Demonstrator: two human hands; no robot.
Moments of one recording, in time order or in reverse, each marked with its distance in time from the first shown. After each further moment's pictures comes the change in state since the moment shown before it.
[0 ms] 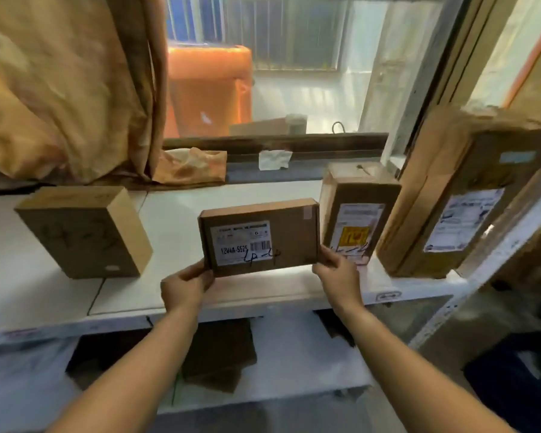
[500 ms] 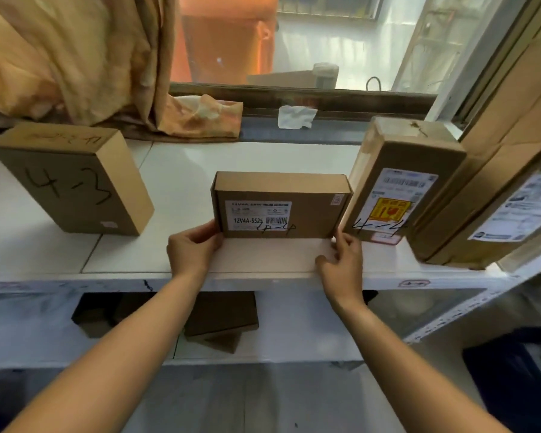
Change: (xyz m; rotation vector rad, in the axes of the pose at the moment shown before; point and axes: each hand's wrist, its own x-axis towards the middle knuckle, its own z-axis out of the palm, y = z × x) left_hand 0.028 -0.022 0.007 0.181 0.002 0.212; right_hand 0.003 0.036 0.032 -0.099 0.015 -0.021
